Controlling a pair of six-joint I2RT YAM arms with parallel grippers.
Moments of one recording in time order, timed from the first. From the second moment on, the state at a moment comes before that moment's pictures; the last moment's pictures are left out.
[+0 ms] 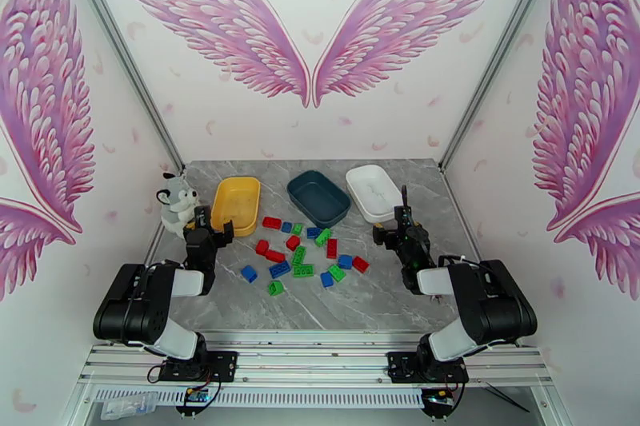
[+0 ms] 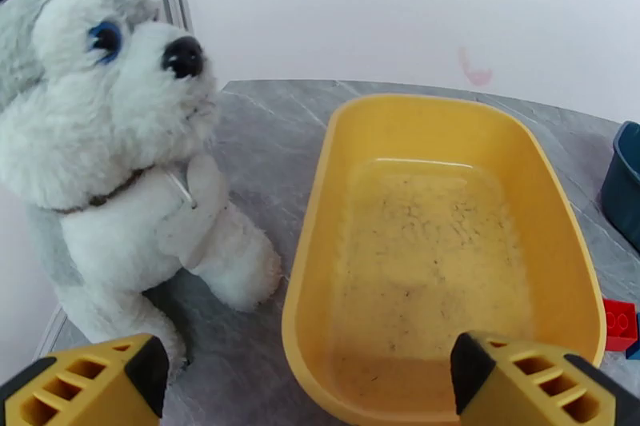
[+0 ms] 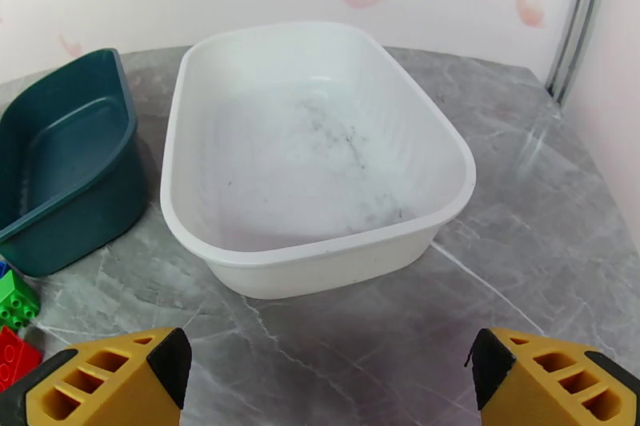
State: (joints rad) left arm -0.02 1.55 0.36 0.91 -0.22 -0.01; right arm 0.08 1.56 0.38 0.83 0.04 -0.02
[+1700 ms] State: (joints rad) left arm 0.02 1.55 0.37 0.89 -0.10 -0.01; right arm 0.08 1.56 0.38 0.83 0.04 -0.02
